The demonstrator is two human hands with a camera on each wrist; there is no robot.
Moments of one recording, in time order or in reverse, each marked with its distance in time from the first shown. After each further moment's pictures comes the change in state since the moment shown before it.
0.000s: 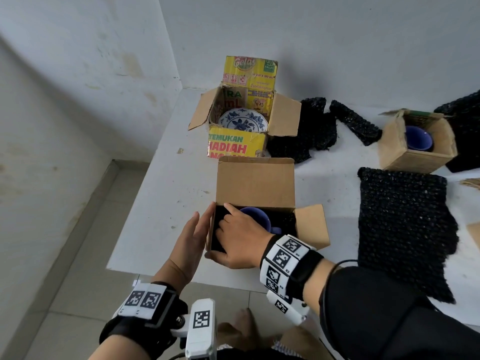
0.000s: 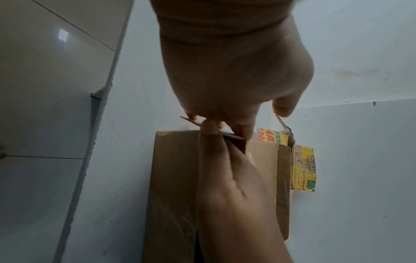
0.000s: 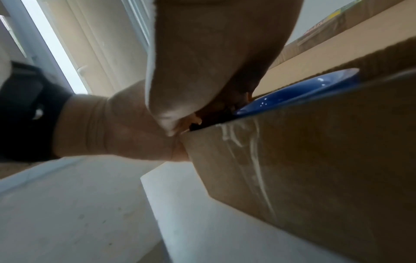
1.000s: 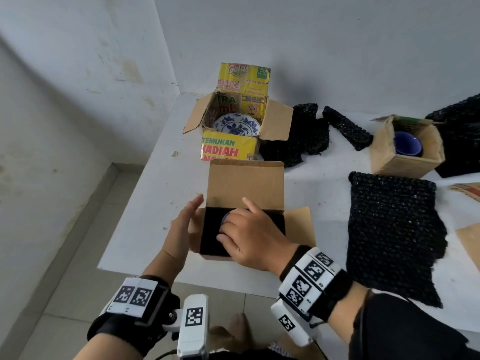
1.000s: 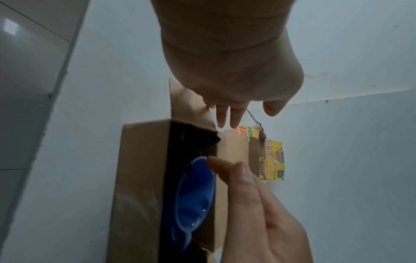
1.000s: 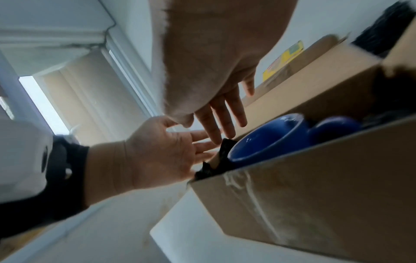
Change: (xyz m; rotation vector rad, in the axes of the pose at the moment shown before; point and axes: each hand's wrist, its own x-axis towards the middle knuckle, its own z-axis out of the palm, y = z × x) left_hand -0.003 0.030 0.026 0.357 0.289 0.117; right_hand -0.044 0.019 0.006 0.245 0.391 0.108
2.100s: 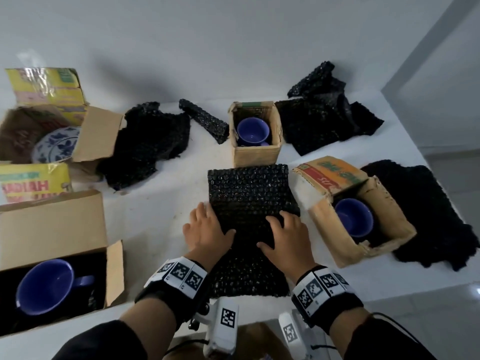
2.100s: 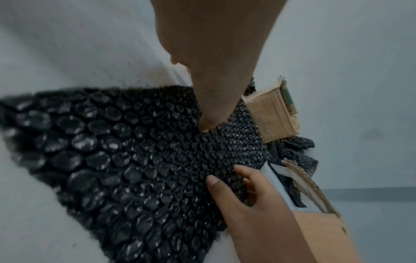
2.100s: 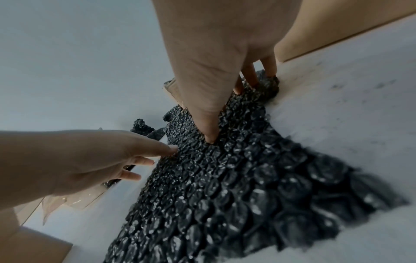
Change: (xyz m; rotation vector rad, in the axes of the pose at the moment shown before) left_hand 0.020 -0.020 0.373 1.361 -0.175 0.179; right_hand -0.280 0.242 -0.037 -0.003 -0.150 0.984
